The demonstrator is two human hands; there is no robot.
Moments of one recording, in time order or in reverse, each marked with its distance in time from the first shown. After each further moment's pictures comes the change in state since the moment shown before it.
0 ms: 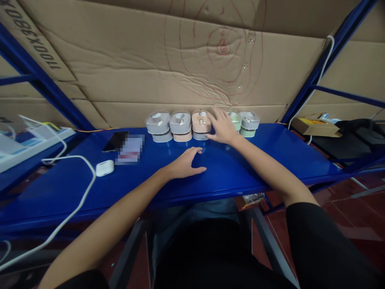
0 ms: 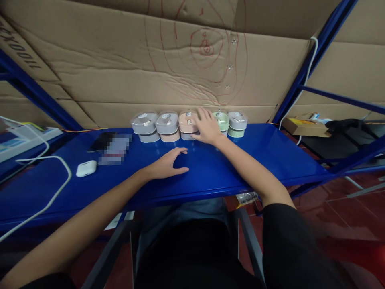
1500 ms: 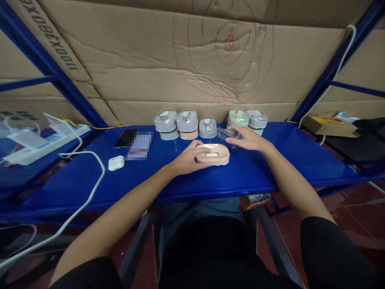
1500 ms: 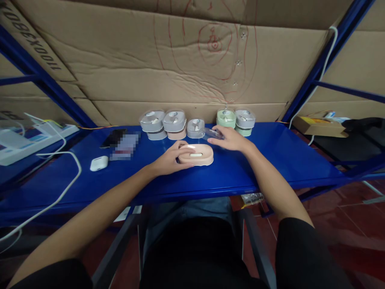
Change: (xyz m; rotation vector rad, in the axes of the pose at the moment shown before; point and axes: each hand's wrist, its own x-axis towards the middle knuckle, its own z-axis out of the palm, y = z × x) left_hand -0.005 -0.003 -0.005 -0.044 0.129 0.146; right_hand -0.072 0.010 -0.050 0.542 -0.198 0.139
